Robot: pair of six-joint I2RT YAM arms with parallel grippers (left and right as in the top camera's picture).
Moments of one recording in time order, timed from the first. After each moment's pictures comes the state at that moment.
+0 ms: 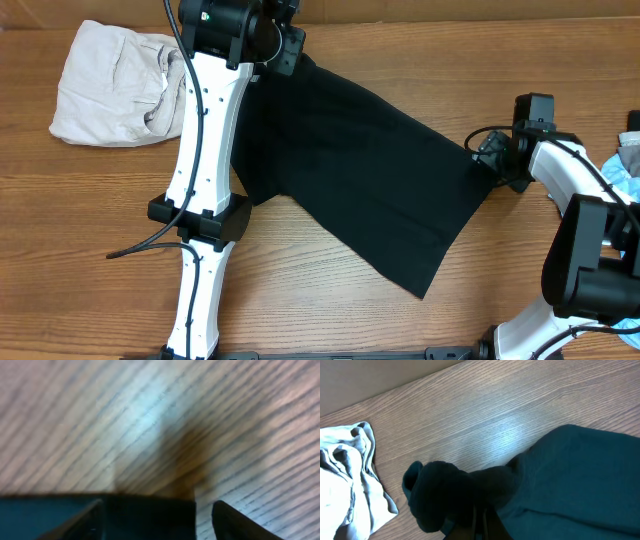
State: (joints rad) left arm -0.32 2.44 3.12 -1.68 0.00 0.03; right arm -0.17 1.85 1.13 -0.53 0.05 0.53
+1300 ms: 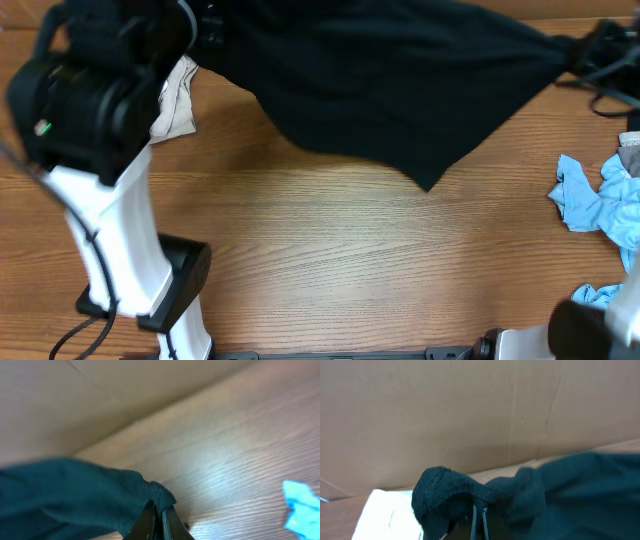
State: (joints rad) left arm -0.26 2.00 3.13 -1.52 -0.10 0.00; right arm -0.28 1.60 2.17 -1.30 -0.30 0.27
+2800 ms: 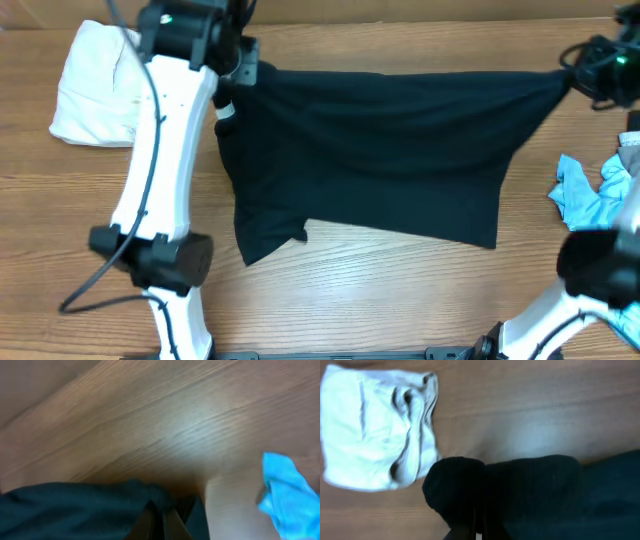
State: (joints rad) left arm -0.25 2.08 2.43 -1.42 -0.21 -0.12; right arm -0.35 2.00 2.24 -1.38 -0.29 0.12
